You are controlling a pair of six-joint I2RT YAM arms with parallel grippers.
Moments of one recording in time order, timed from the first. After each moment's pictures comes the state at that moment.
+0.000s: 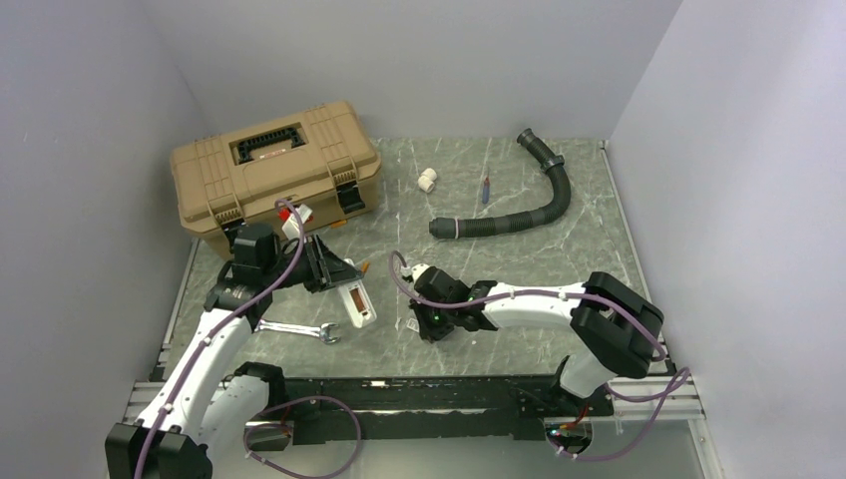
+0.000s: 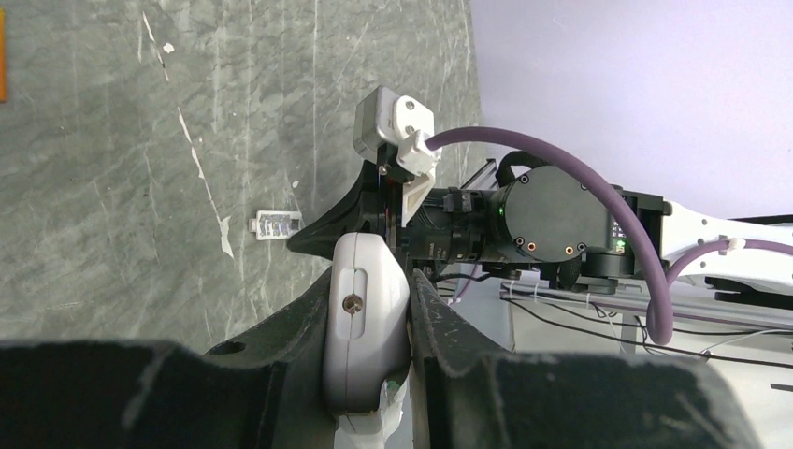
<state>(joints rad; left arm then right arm) -0.17 0.83 0.61 -0.29 0.81 -0.76 1.03 1.55 0.75 -0.18 -0.08 0.43</state>
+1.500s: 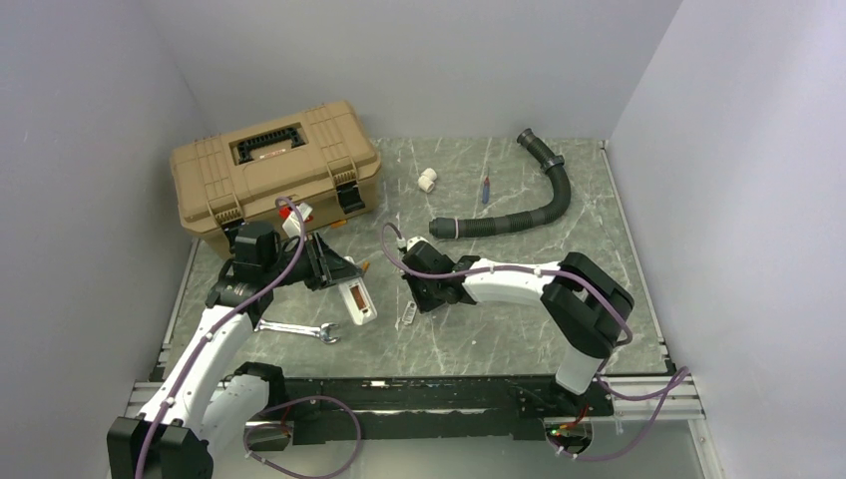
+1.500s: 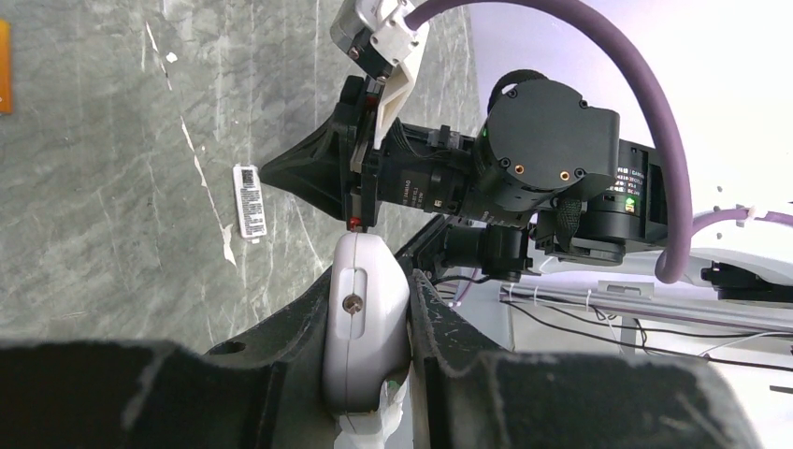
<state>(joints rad) -0.16 0.86 0.61 -0.26 0.82 -0.76 0.94 1.72 0.96 -0.25 0.06 0.42</state>
